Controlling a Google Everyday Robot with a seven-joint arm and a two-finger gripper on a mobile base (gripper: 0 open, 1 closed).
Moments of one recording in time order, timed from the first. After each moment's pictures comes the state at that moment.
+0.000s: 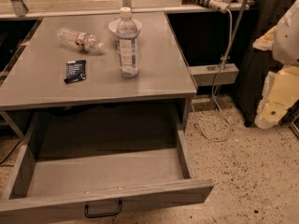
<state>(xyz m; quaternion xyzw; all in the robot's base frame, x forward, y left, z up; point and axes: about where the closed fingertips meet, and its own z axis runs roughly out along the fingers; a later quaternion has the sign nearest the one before) 0.438 -0.217 0.977 -0.60 0.78 -0.04 0.16</state>
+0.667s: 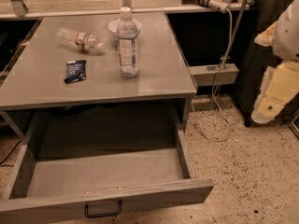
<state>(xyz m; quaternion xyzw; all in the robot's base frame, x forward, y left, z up) 0.444 -0.215 0.983 -0.59 0.79 -0.04 0.17</state>
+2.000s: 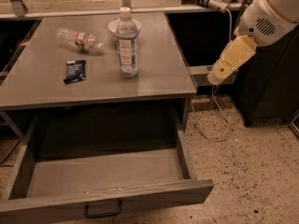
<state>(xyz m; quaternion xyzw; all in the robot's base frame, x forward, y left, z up) 0.544 -0.189 0.967 -0.47 0.85 0.06 0.24</state>
